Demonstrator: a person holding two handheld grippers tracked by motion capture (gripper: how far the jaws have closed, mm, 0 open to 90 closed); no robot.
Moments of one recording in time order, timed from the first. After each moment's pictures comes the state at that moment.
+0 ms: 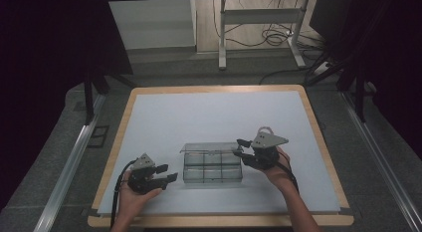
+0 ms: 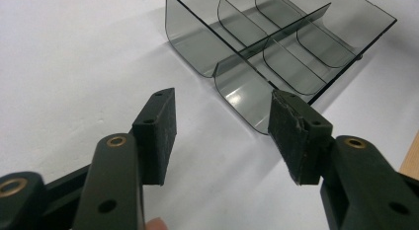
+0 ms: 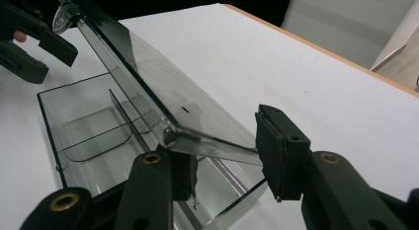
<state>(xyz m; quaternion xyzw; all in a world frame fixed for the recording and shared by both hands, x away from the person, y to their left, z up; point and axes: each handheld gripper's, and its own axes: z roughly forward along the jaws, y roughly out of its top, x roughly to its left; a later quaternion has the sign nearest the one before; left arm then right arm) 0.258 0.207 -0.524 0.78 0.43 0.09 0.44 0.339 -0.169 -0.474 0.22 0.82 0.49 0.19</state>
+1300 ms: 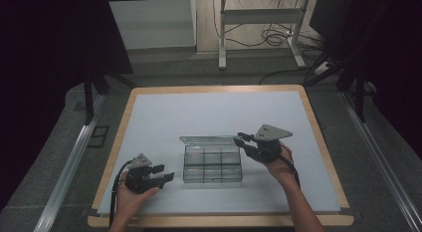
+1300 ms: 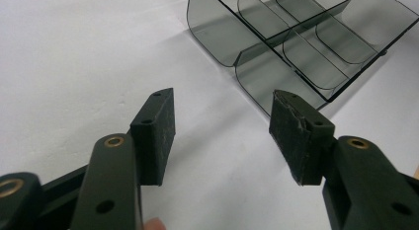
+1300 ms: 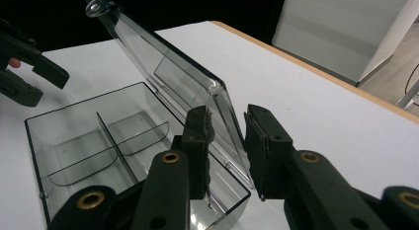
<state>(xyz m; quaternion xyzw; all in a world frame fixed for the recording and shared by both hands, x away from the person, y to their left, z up) 0.260 0.216 -0.528 0.77 0.45 0.09 0.43 0.350 -0.173 -0.459 0.22 0.81 0.51 0.20</state>
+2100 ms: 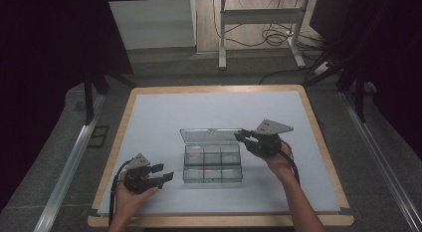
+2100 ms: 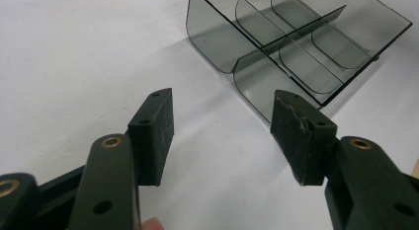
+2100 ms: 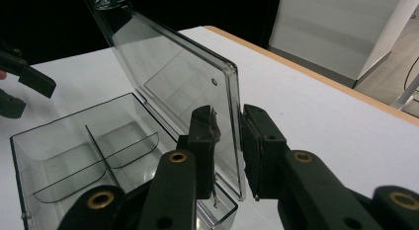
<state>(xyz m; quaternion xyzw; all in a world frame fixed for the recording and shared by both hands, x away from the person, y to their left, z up) 0.258 0.219 -0.526 0.77 0.45 0.10 0.44 0.363 -0.173 -0.455 0.24 0.80 0.51 0.19</state>
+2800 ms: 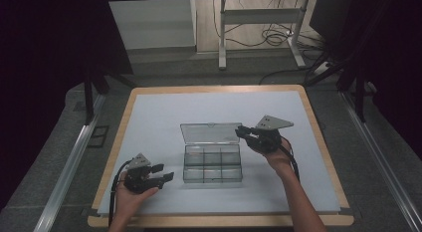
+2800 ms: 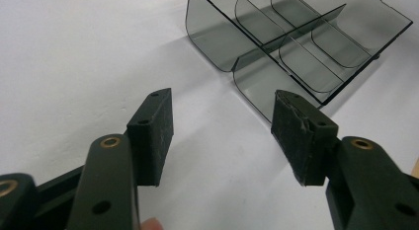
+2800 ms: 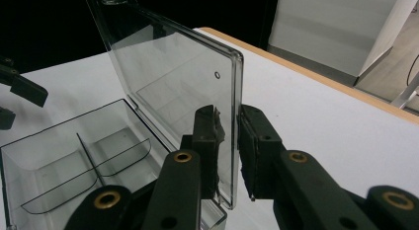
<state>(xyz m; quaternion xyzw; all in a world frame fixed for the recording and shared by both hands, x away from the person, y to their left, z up) 0.259 0.219 -0.527 0.77 0.45 0.09 0.44 0.375 -0.175 -0.454 0.25 0.80 0.52 0.19</state>
